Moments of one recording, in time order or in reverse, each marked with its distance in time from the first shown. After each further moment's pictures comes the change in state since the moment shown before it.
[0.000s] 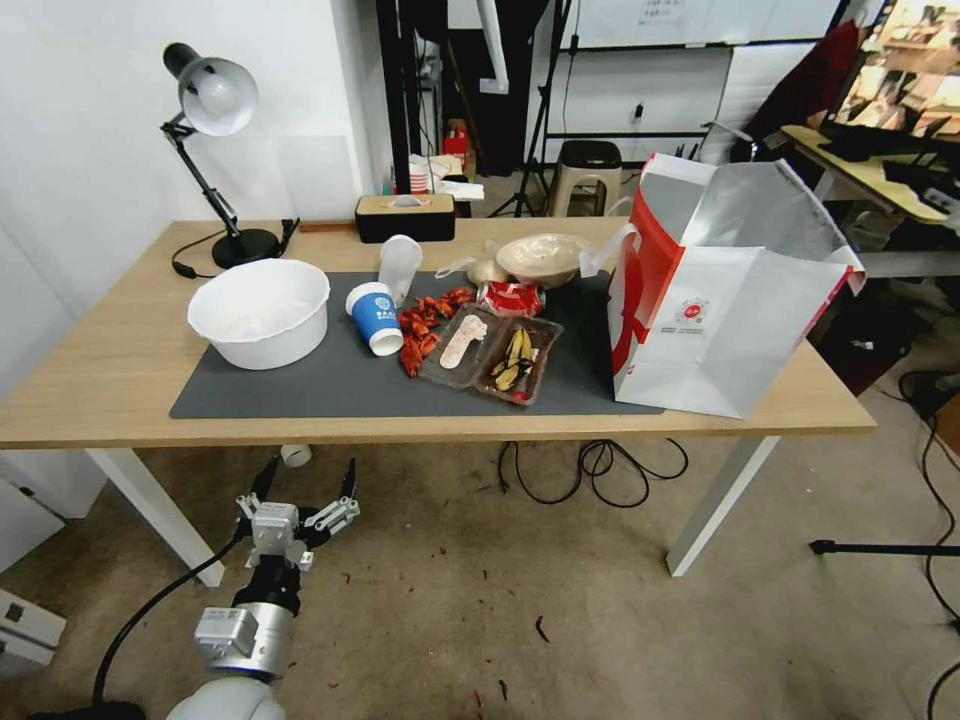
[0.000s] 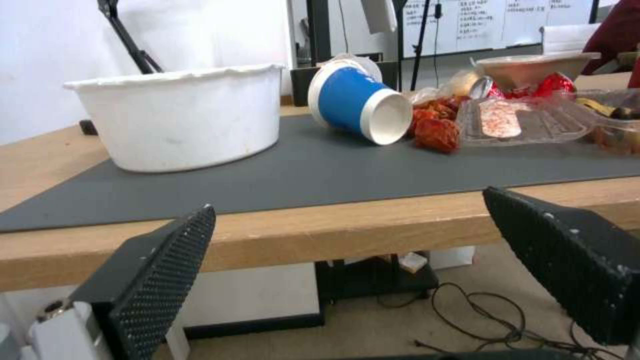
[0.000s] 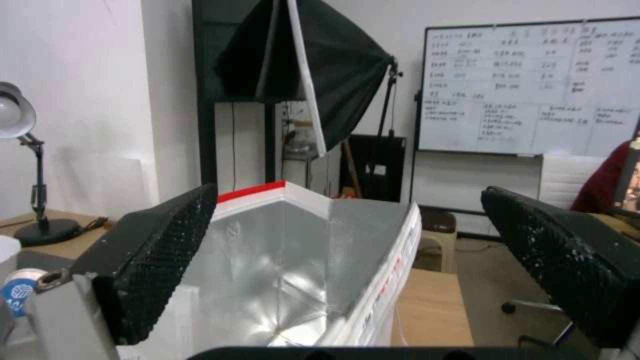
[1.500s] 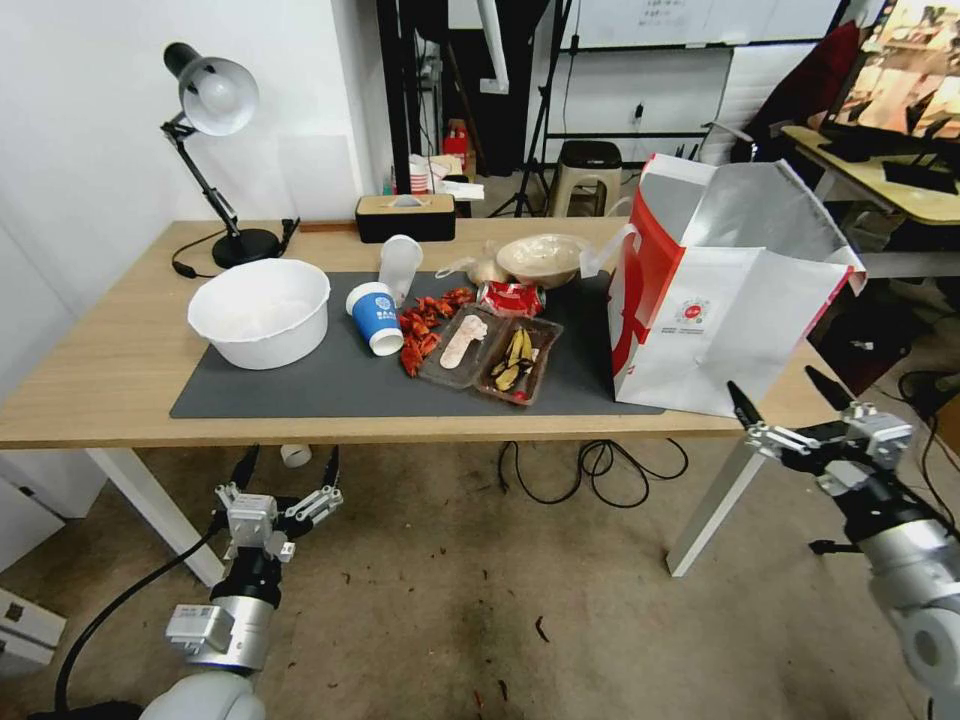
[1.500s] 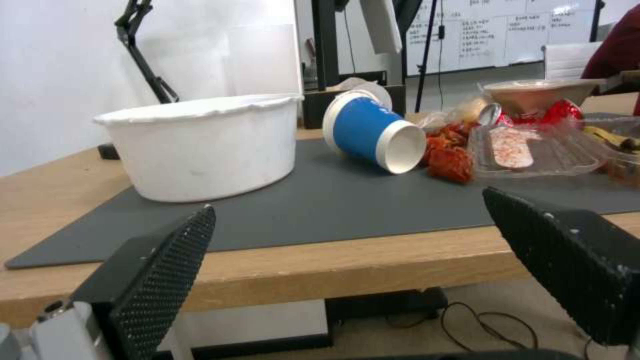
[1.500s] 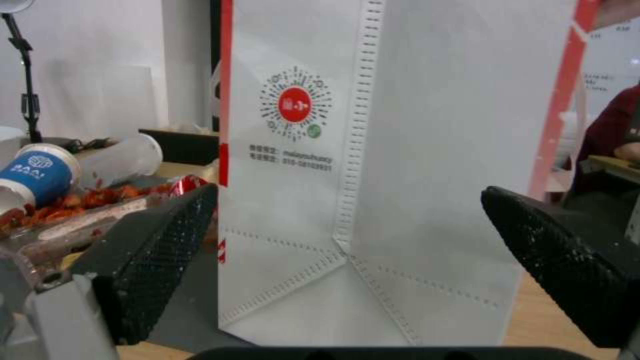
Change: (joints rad) left arm 0.014 0.019 -0.033 -0.031 -0.026 -0.024 0.006; right arm -0.107 0.635 -0.380 0.133 -0.683 0.326 -0.052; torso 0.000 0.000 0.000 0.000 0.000
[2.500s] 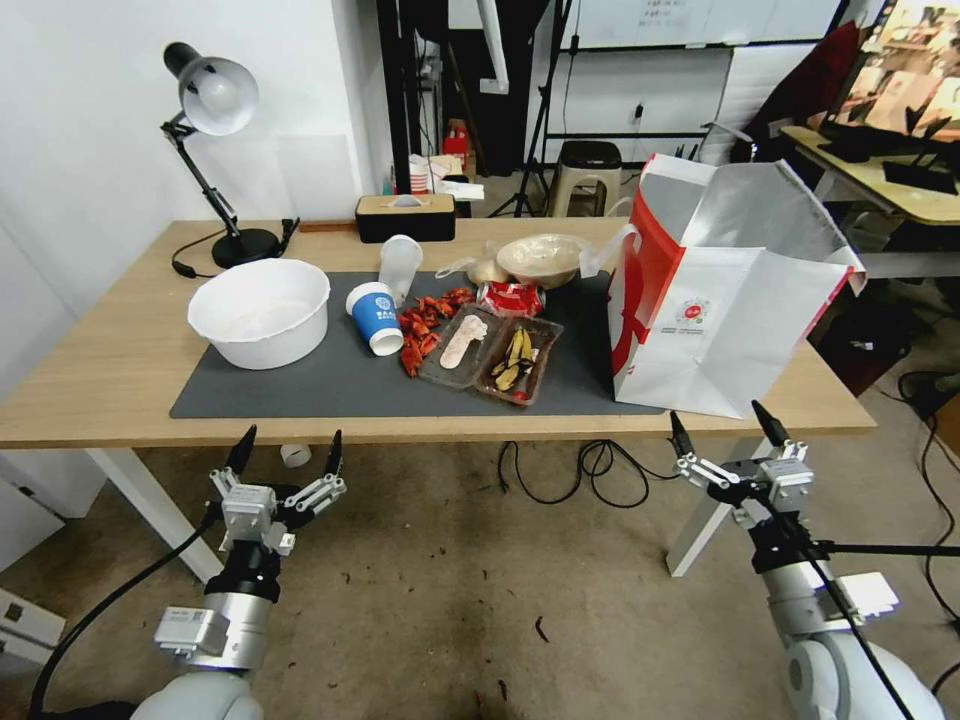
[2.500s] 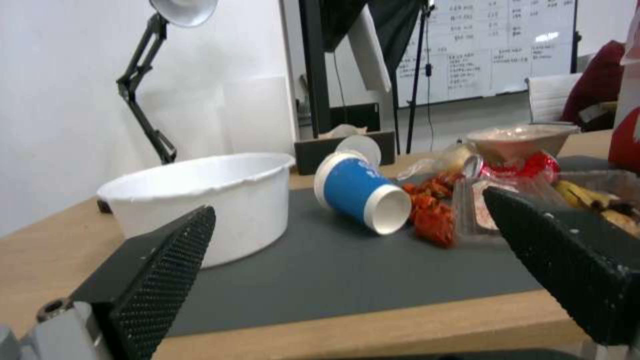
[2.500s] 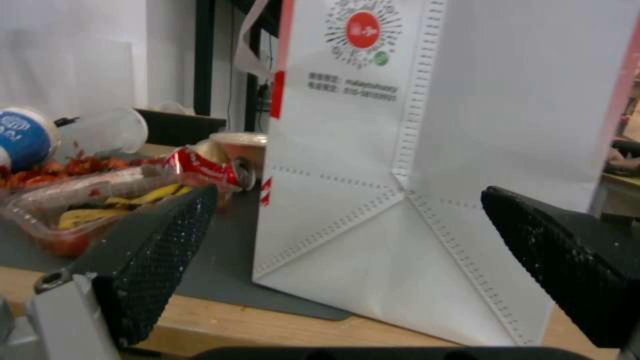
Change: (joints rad) left arm 0.015 0.010 -0.002 -0.100 0.021 0.007 -0.005; right arm -0.027 0.294 -0.096 -0.038 -0.321 0.199 -0.002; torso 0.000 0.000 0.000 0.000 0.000
